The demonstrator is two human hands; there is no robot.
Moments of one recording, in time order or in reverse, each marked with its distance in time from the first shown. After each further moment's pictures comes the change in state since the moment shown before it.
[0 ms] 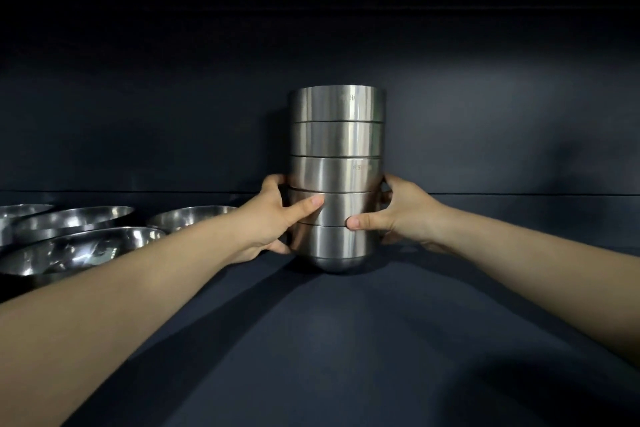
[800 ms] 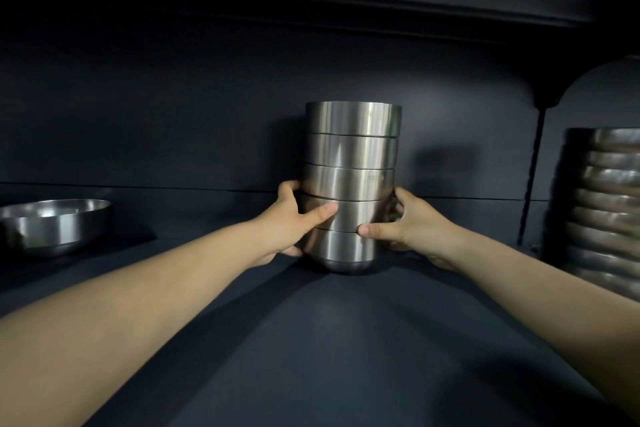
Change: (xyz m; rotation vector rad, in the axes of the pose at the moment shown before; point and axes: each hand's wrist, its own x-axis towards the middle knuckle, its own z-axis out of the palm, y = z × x) left_hand -0.014 0.047 0.205 0.065 -0.074 0.028; right_hand -0.087 0.075 -0.175 0.006 0.104 0.094
